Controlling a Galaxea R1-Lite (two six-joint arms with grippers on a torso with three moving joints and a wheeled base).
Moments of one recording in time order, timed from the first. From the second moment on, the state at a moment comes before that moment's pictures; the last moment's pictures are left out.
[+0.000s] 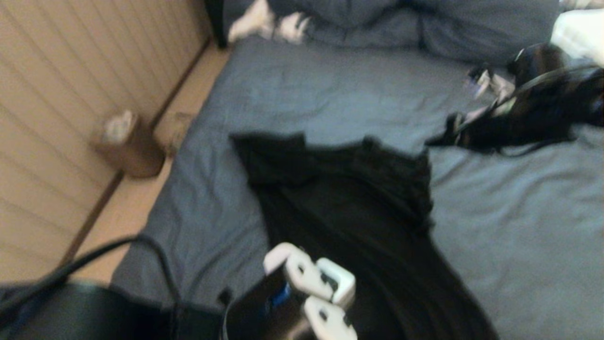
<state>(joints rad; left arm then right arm) -1.25 1.66 -1.02 0.23 0.08 -0.42 0.03 1.81 -1.64 0.37 0.37 0.15</state>
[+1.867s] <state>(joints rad) -1.11 1.79 -0.62 0.12 -0.02 -0.27 0.03 1.81 -1.63 0.37 0.38 0.15</state>
